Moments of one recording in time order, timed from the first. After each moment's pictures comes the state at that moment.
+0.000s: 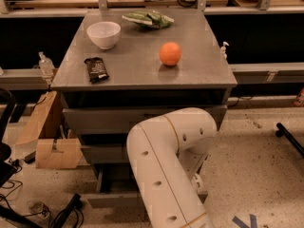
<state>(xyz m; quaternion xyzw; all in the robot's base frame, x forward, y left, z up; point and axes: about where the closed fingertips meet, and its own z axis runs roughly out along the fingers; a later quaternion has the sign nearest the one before) 0.524 -0.131 0.185 -0.69 0.71 -0.05 0.10</state>
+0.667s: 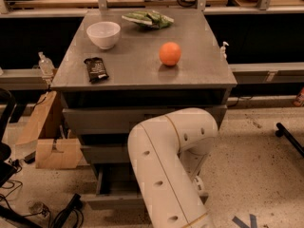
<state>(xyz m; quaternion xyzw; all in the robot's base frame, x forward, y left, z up) 0.514 -0.130 0.186 -0.70 0.71 -0.04 0.10</state>
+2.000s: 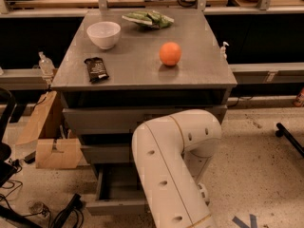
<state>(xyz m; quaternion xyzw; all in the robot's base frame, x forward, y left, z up) 0.490 -0.130 0.185 -0.71 0.70 -0.04 0.11</state>
